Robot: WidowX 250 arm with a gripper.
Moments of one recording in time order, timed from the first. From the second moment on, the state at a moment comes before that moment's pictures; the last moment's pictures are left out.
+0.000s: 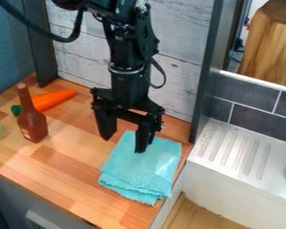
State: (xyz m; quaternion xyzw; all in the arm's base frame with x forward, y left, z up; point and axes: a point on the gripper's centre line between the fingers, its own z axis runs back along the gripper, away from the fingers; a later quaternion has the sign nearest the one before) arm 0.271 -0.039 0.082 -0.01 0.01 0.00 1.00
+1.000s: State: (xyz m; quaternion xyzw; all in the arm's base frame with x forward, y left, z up) arm 0.299 -0.041 0.015 -0.02 -0.02 0.03 1.00
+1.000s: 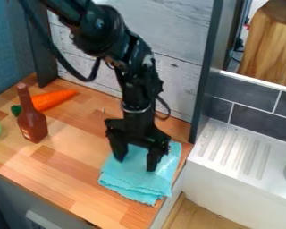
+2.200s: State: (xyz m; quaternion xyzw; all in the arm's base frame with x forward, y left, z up) arm 0.241 0.065 -0.004 0.07 0.10 0.16 0.98
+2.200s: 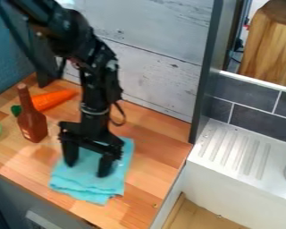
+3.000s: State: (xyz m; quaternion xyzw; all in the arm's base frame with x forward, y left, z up) arm 0.207 0.040 0.018 -0.02 0.09 0.06 0.99
